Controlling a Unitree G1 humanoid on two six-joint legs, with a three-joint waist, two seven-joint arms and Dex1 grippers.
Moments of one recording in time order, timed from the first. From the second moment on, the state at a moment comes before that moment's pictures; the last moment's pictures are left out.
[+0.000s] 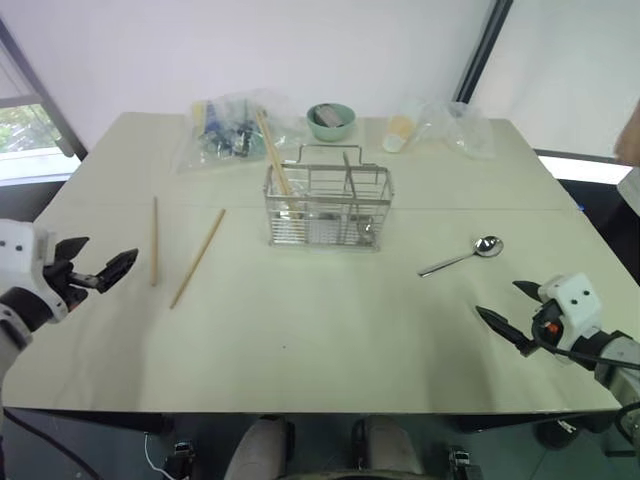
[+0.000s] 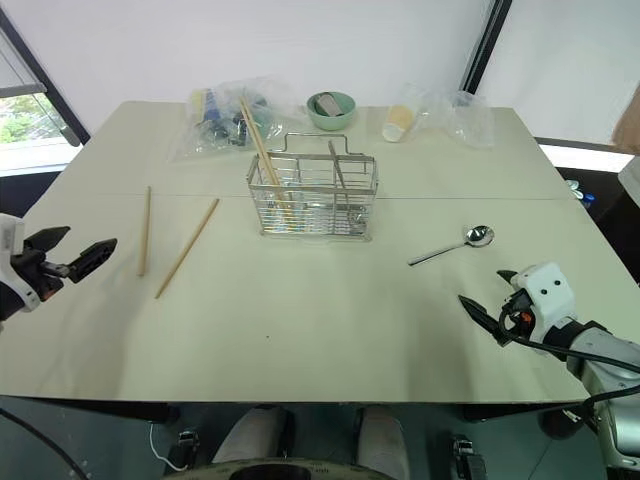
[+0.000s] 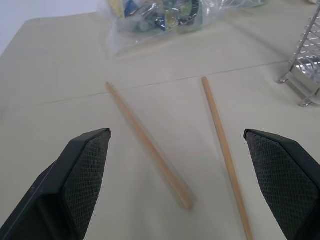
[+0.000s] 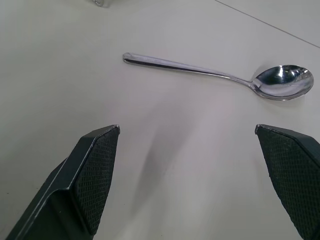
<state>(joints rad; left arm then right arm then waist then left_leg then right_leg) 0.06 0.76 0.64 -0.27 -0.55 0.67 -0.61 0.26 -0.73 -0.42 -0.25 0.33 0.36 0.75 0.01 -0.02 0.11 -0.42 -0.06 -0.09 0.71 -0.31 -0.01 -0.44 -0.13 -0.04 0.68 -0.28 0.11</state>
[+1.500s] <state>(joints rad) -0.53 0.90 0.02 -0.41 -0.77 0.80 -1.03 -1.02 -0.89 0.36 0.94 -0.22 -0.39 1.45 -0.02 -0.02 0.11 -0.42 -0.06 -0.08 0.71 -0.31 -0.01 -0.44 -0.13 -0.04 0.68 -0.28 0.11</state>
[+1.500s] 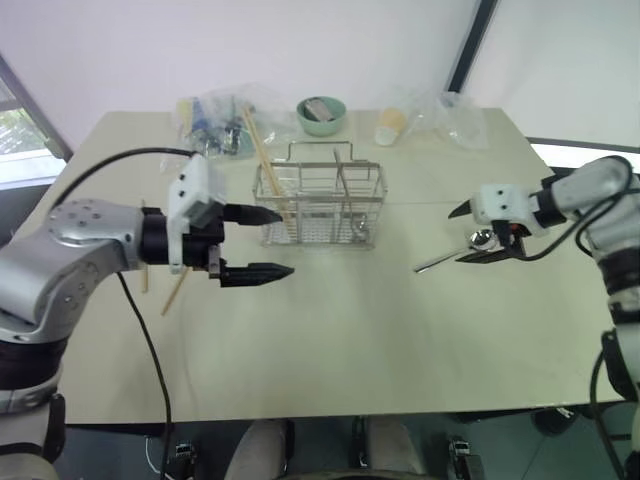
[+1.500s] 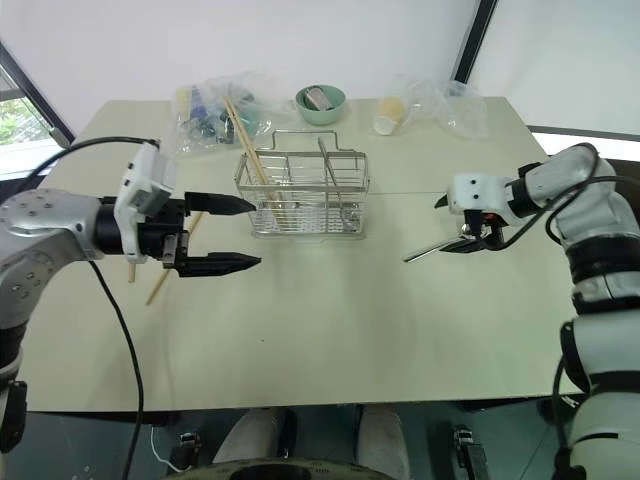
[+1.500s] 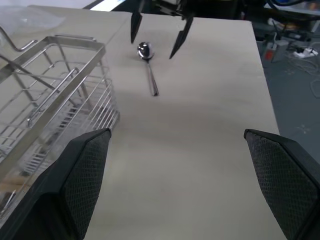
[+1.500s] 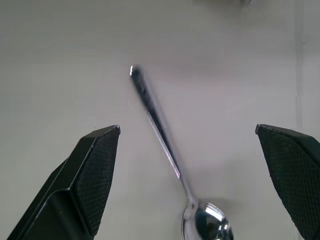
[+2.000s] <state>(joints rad) -0.48 0.90 0.06 -0.51 -0.82 0.85 -0.96 -1.17 -0.75 0.51 1.30 -0.52 -0.54 1.19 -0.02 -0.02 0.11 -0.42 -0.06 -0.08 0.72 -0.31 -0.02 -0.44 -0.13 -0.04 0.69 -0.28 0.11</state>
